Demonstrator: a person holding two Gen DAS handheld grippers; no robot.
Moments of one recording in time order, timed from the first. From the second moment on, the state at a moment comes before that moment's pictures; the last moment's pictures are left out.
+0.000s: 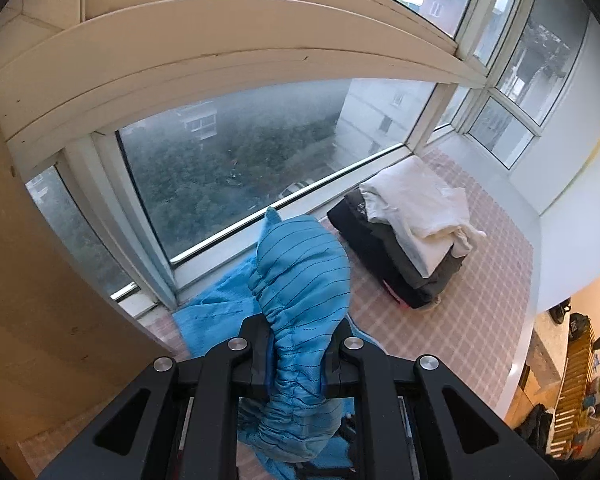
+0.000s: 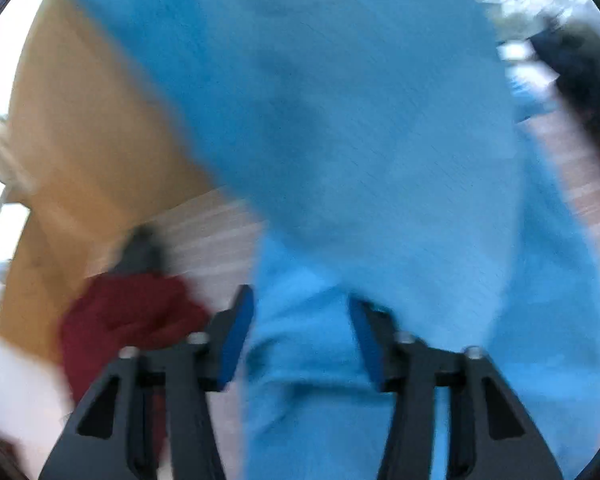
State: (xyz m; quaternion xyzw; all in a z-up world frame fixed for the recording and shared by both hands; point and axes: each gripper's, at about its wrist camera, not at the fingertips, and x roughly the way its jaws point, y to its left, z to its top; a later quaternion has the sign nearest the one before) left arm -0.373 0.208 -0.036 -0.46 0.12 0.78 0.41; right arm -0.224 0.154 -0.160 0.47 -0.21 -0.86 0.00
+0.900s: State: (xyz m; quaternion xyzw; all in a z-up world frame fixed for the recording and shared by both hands) left arm -0.353 0.180 -0.188 -0.54 0.11 0.76 0.36; right arm -0.115 0.320 -0.168 0.48 -0.35 -0.80 -0.08
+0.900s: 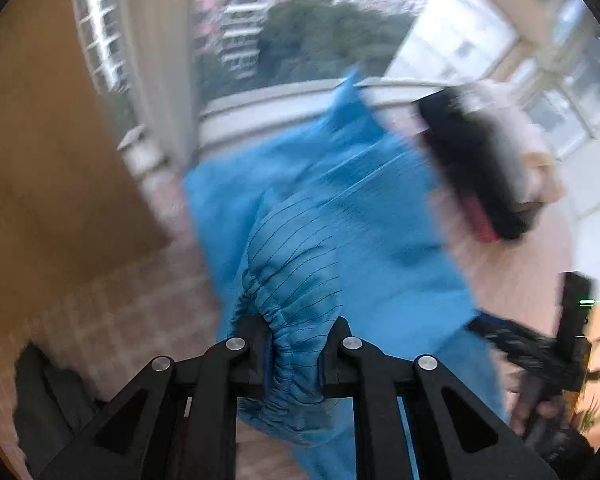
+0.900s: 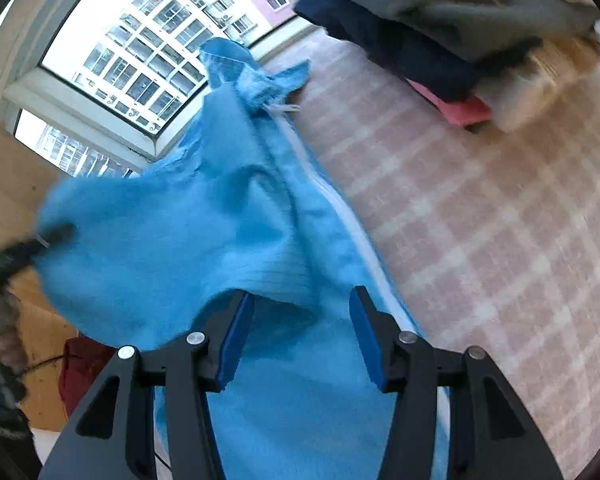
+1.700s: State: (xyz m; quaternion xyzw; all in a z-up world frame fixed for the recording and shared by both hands) left arm -0.324 0.254 -0.175 -0.51 0.21 0.74 0.39; right arm -0.105 0.336 -0.145 0.47 -0.31 -0.82 -0.07
